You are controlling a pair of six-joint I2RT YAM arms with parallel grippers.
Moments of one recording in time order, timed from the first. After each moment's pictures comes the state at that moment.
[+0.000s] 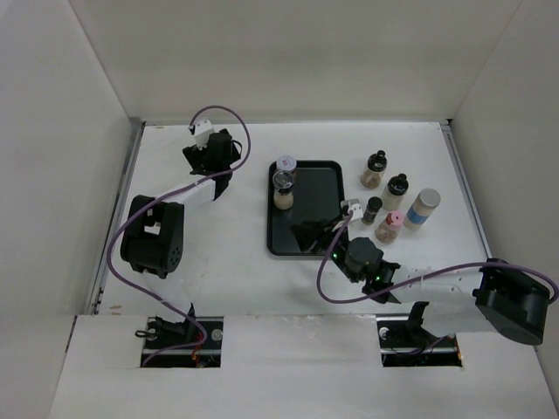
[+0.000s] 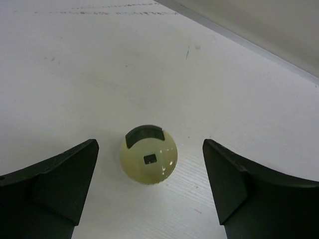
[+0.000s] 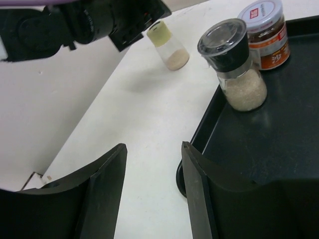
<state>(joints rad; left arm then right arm) -0.27 1.79 1.15 0.18 -0.59 -0.48 1.05 1.22 0.41 0.84 0.44 0.58</state>
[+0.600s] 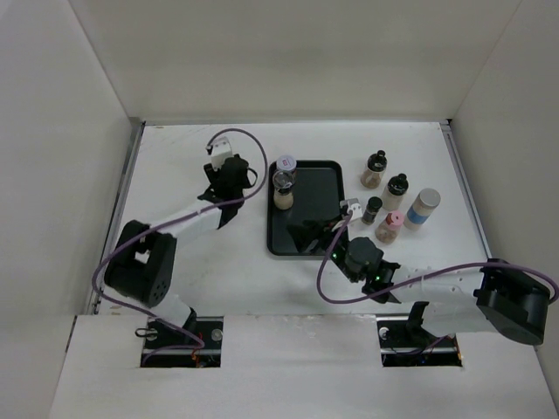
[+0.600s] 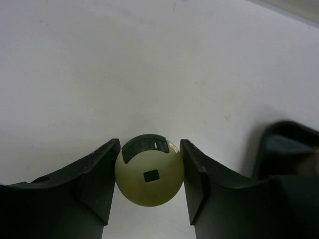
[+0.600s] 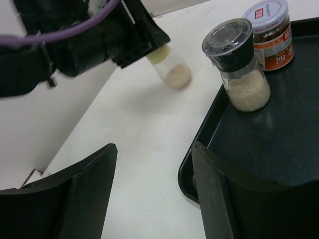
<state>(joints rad) -0.39 1.66 0.97 0.18 -0.62 -0.48 1.06 1.23 0.41 0.83 0.44 0.57</state>
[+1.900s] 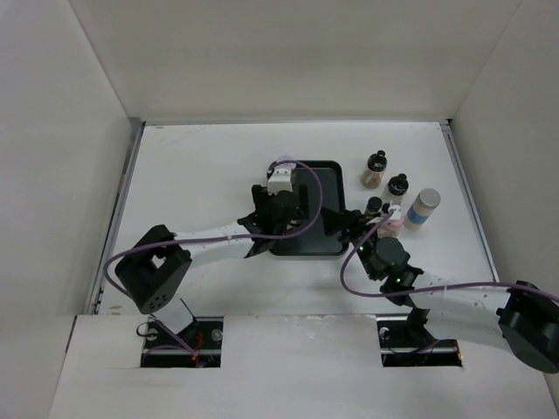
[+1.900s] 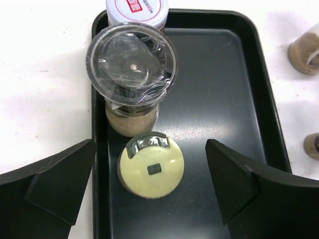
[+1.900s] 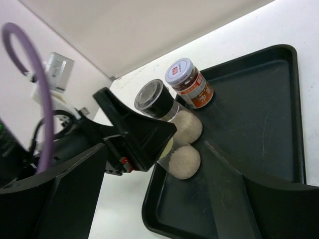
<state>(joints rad) -0.87 1.62 0.89 0.23 -0.65 -0.49 0.90 1.02 0.27 0.84 0.57 0.64</state>
